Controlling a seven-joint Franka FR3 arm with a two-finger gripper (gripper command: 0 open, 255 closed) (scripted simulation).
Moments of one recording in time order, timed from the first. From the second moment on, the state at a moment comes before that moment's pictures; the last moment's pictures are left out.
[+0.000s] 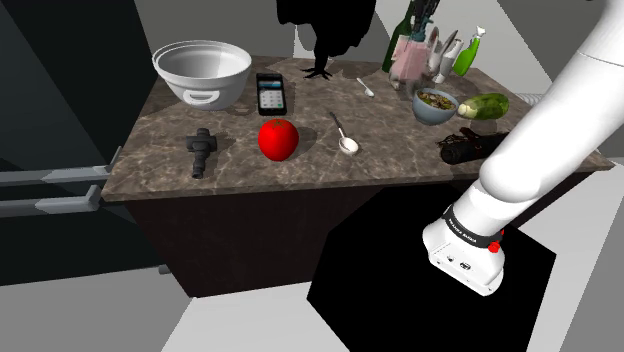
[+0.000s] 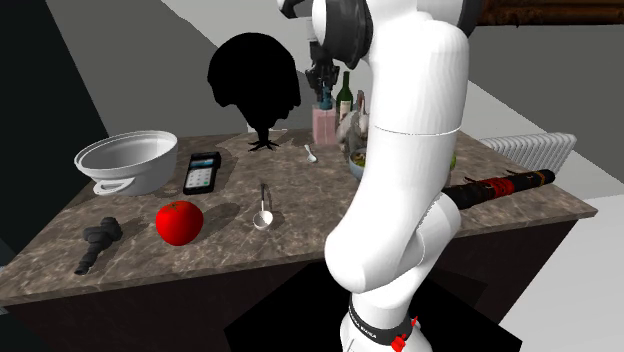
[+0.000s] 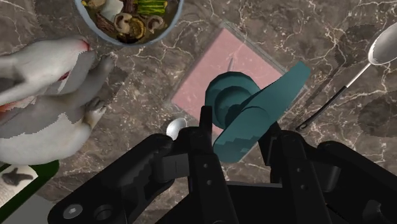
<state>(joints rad) -0.20 0.08 -0.37 -1.59 -0.01 1.56 -0.60</state>
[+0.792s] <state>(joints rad) -0.36 0.15 -0.50 -1.38 0.00 1.43 -0.88</state>
